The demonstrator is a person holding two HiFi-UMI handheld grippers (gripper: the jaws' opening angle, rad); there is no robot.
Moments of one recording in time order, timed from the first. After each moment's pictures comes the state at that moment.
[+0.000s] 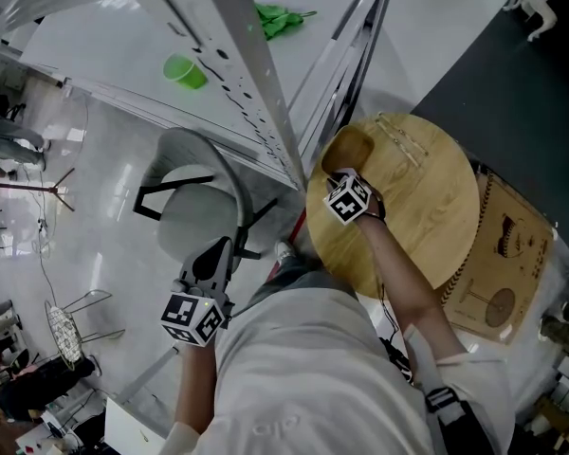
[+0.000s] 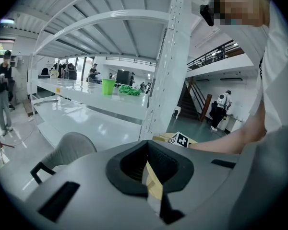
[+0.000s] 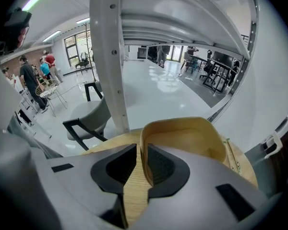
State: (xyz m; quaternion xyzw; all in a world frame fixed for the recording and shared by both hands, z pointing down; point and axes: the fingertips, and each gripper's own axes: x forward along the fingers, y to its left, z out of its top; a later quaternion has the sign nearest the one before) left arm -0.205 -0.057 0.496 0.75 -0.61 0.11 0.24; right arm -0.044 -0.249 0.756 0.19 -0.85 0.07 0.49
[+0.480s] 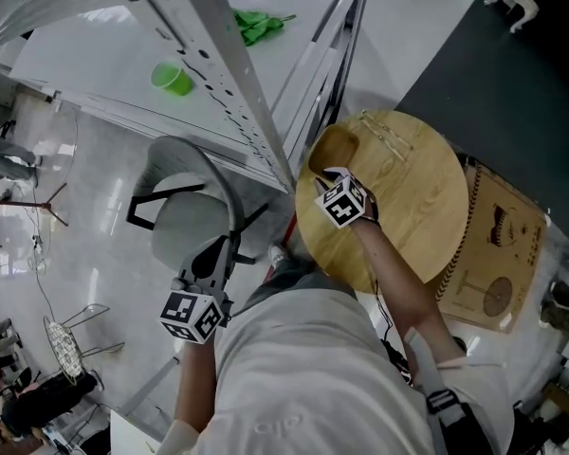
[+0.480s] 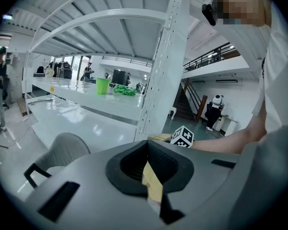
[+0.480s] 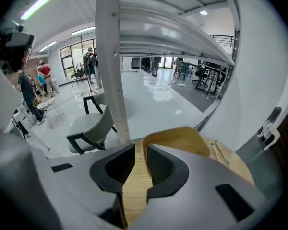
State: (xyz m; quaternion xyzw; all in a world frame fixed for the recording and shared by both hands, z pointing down) left arm -0.192 -0.060 0.495 0.76 -0.59 0.10 0.23; right arm -0.041 -0.241 0.701 0.22 -0.87 0.09 0.44
